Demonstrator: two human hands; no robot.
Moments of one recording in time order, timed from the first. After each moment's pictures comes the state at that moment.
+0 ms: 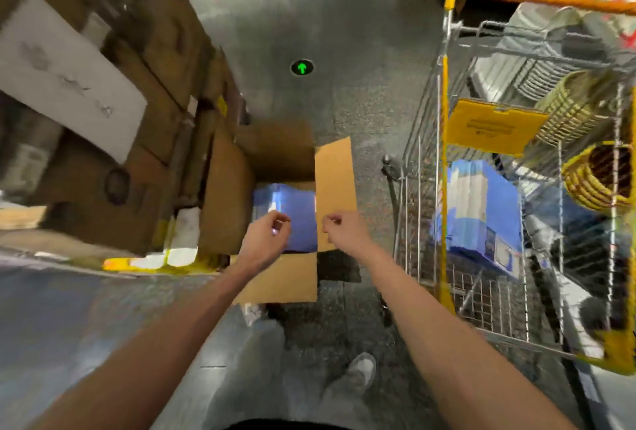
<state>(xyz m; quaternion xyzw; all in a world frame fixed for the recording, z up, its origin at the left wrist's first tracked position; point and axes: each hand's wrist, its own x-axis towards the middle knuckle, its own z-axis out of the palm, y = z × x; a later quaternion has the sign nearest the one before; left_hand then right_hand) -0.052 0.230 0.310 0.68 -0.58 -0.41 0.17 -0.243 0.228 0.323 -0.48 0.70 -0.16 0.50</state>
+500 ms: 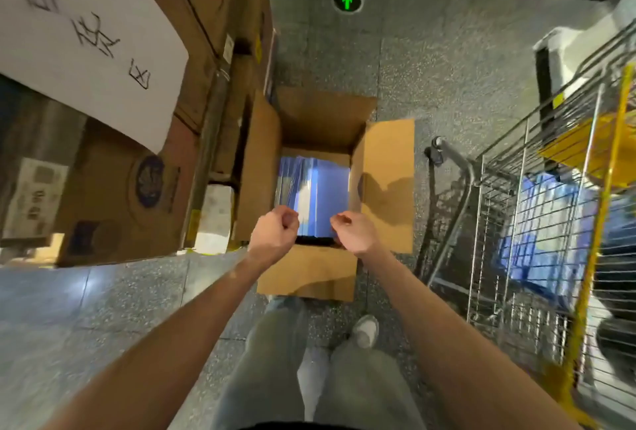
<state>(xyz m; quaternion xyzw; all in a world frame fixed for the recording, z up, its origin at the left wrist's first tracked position) 0.115 0.109 0.211 0.72 -0.51 -0.46 0.10 -0.066 0.097 0.235 -0.43 0.72 -0.03 0.54</state>
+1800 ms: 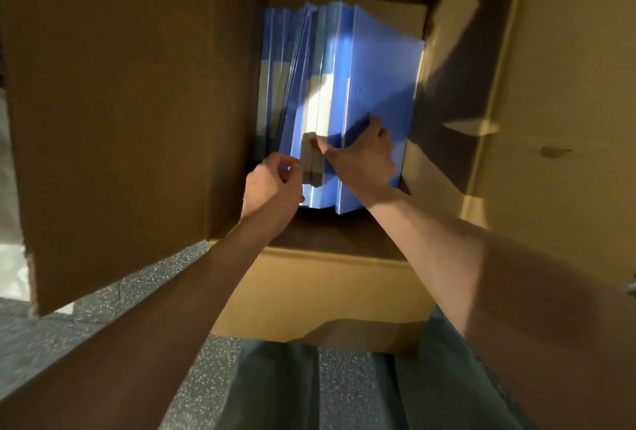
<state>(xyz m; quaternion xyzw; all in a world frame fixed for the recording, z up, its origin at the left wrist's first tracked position) 0.096 0.045 -0.235 0.78 -0.35 -0.51 0.07 -0.035 -0.001 -0.272 -0.43 0.81 -0.01 0.40</state>
